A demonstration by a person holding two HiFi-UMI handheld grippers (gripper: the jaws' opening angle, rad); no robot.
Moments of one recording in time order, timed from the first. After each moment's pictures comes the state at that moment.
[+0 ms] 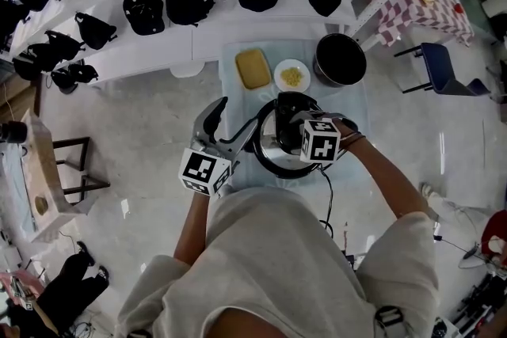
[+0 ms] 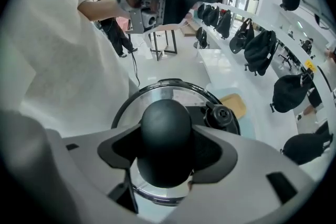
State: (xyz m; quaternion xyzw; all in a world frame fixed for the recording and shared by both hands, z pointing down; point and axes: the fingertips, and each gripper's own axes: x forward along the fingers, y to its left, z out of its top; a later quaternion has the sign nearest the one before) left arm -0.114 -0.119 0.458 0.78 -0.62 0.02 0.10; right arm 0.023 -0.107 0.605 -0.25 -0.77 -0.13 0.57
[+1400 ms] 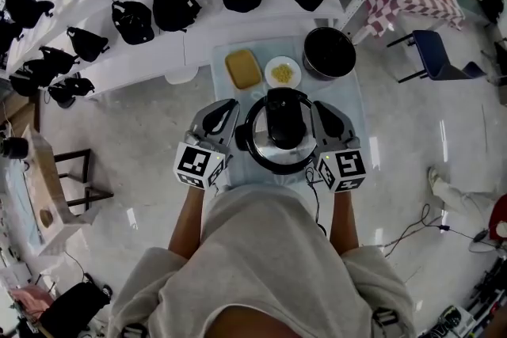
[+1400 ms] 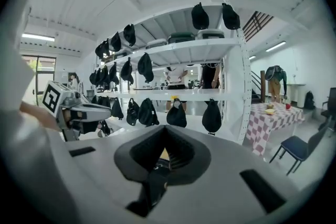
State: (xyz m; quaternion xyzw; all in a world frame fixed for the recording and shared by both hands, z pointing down) left arm -0.103 -0.130 0.452 0.80 -0.60 0.05 0.07; right arm 0.061 -0.197 0.448 0.34 -0.93 0.06 0.12
